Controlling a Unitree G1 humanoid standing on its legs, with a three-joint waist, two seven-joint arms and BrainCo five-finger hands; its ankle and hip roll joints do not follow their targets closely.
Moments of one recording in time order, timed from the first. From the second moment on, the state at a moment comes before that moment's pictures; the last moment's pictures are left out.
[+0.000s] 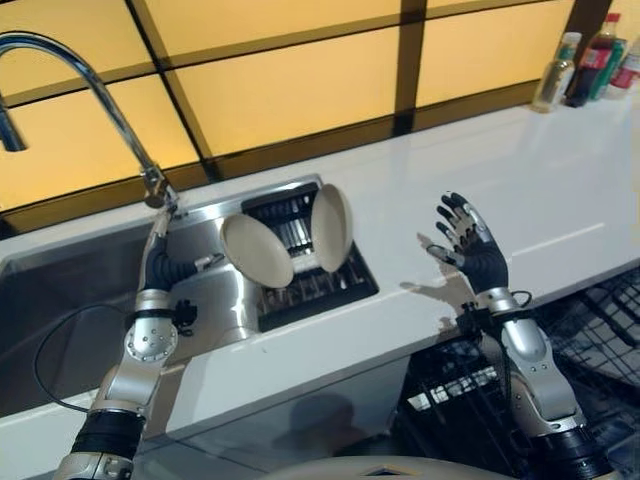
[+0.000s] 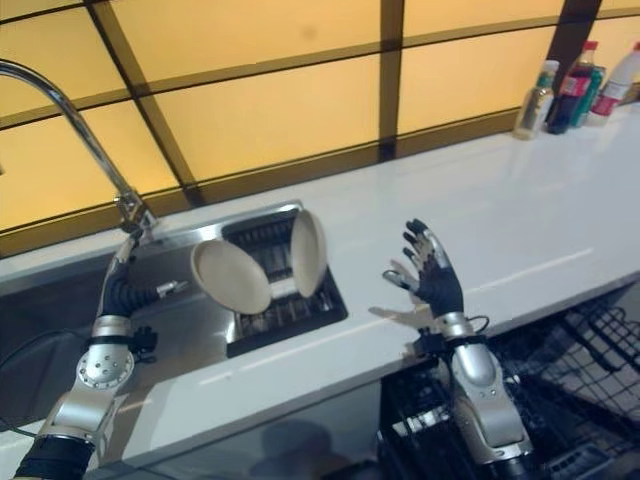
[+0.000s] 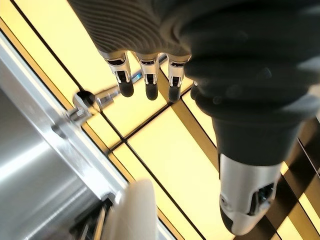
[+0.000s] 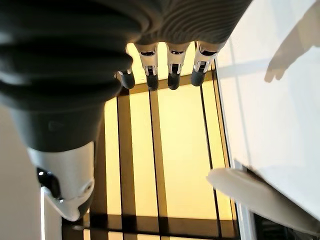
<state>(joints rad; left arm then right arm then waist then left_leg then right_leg) -0.04 0.57 -0.01 0.23 0.05 -0.27 0.34 0.04 -0.43 0.09 -0.19 0.44 -0.17 -0.02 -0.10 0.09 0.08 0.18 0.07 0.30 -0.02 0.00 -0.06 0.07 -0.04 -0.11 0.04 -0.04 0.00</state>
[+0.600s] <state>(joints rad) -0.02 0.49 0.06 0.26 -0.05 -0.28 0.35 0.05 -0.48 0.11 -0.18 0.46 -0.17 -0.01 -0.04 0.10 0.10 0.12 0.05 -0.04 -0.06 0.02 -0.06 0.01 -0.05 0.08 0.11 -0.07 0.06</state>
